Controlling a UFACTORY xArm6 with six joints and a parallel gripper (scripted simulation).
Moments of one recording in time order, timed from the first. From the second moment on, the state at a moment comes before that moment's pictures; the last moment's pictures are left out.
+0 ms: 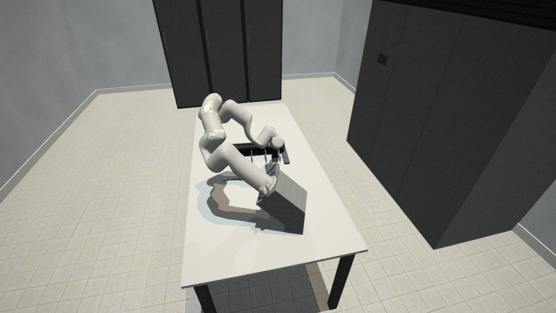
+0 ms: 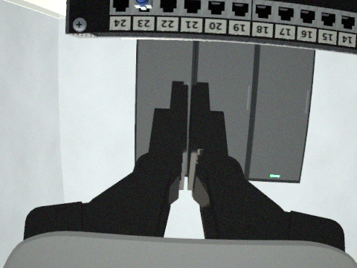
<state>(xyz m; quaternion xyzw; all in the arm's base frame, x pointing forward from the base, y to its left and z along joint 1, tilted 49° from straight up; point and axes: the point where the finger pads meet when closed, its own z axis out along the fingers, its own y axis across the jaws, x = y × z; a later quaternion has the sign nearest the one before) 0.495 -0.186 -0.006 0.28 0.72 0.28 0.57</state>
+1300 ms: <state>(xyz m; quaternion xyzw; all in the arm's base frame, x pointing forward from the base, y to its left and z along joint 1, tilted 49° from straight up) 0.434 -0.052 0.056 -0.01 0.82 0.31 0.49</state>
